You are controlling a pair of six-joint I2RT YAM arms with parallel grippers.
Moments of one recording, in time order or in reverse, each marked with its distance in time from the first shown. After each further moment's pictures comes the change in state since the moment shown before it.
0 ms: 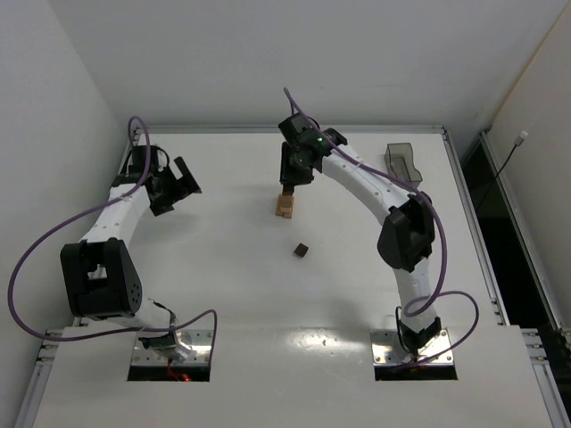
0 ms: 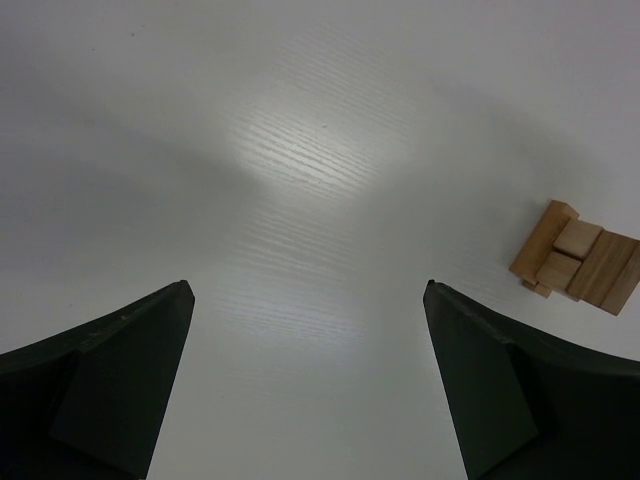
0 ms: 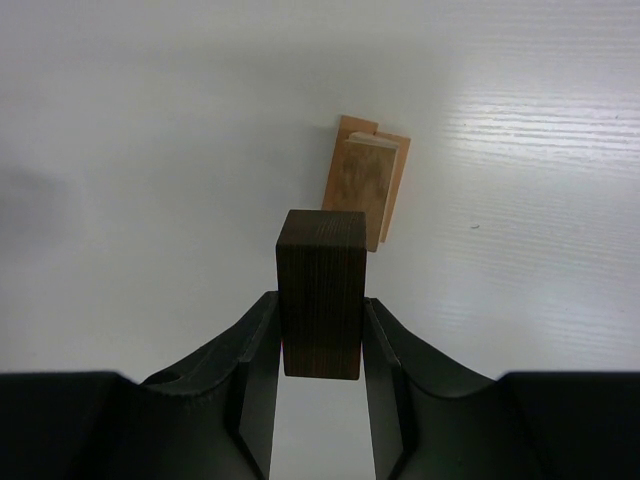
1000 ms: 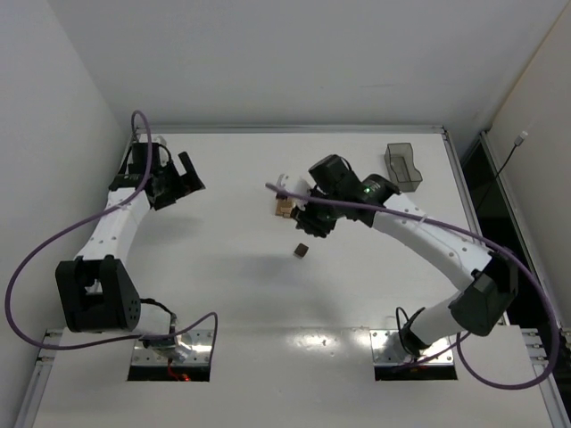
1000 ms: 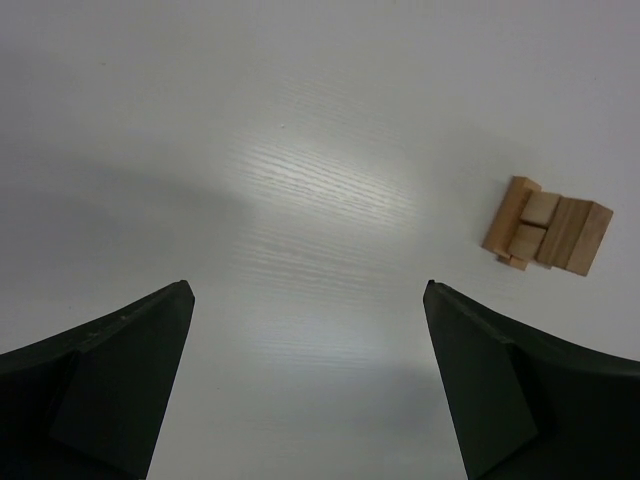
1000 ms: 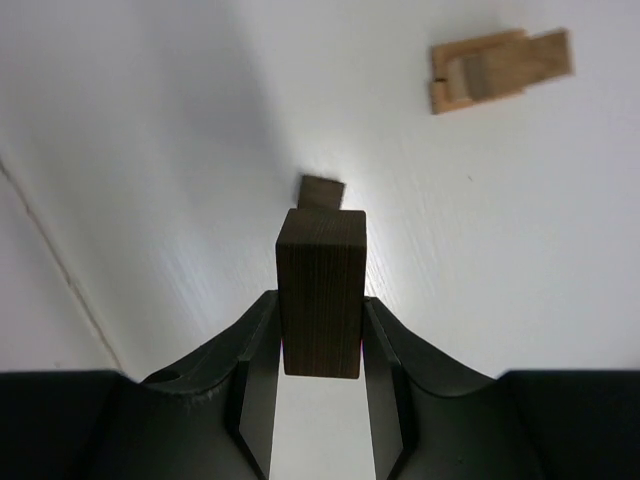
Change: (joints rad) left arm -0.047 -0.090 0.015 -0.023 0.024 0.066; right arm 0.134 -0.615 -0.672 0.047 -0.304 -1.099
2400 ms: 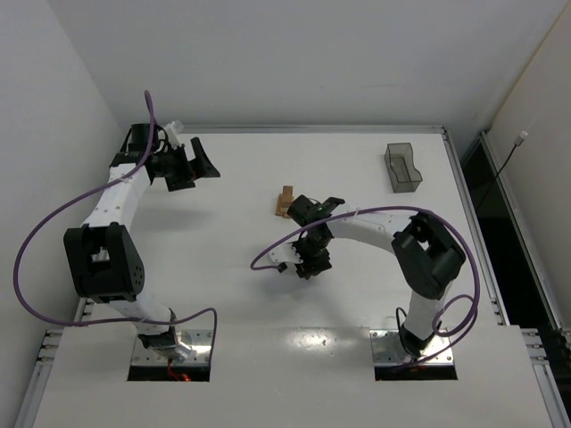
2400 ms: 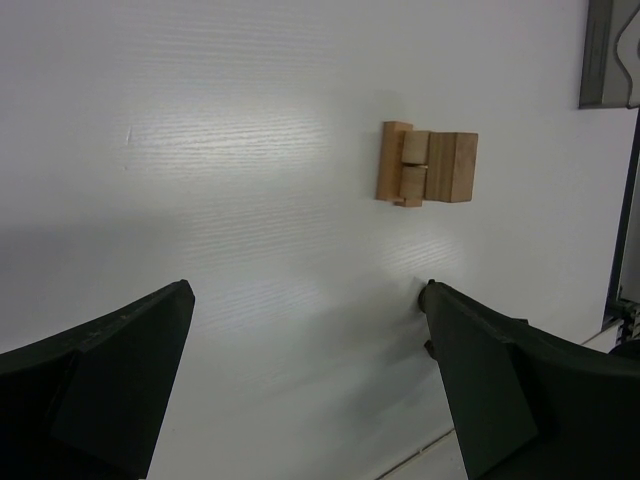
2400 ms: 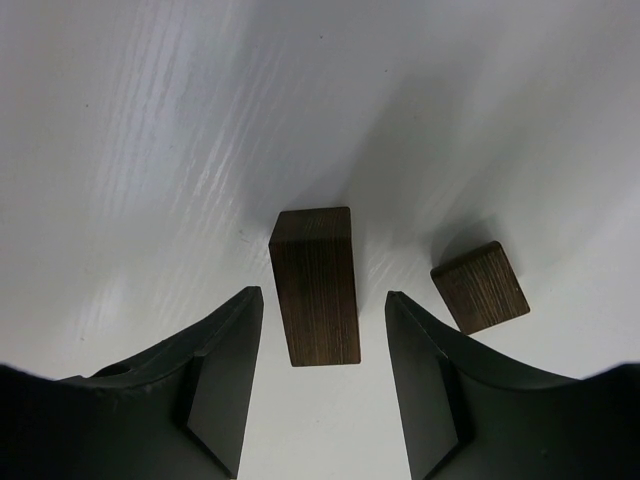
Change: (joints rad) left arm 0.032 0.211 0.217 -0.047 0.385 0.130; right arm 0.024 0.344 -0.174 0.024 -0.164 -0.737
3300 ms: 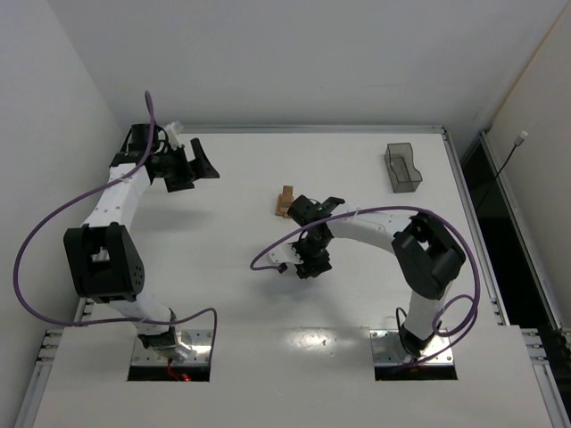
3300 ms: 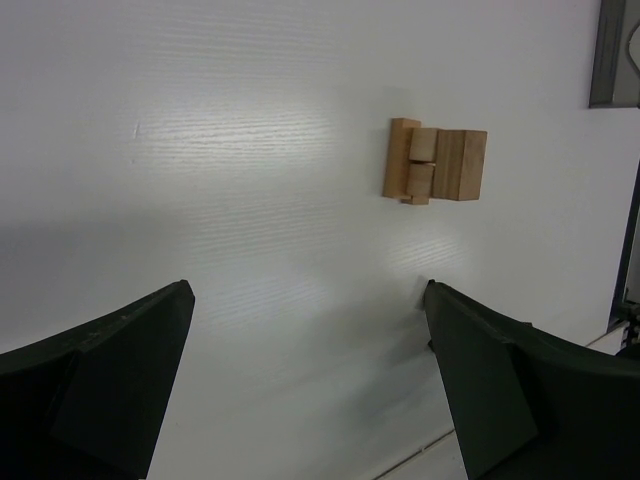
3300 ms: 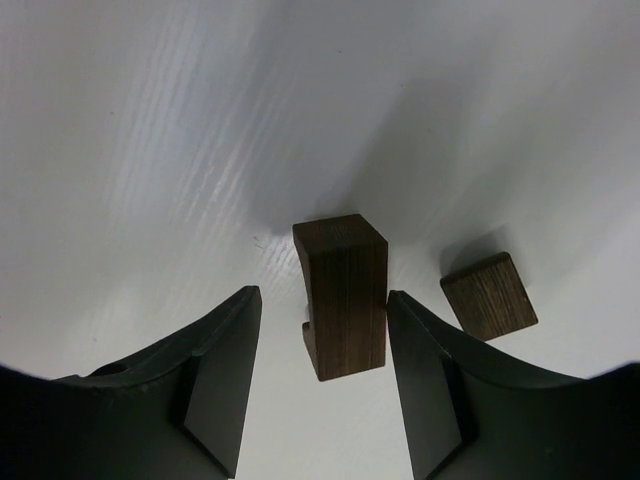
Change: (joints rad) left arm 0.000 0.000 0.002 -0.015 -0.015 0.004; right arm 0.000 0.000 0.004 -0.021 -0.031 -0.014
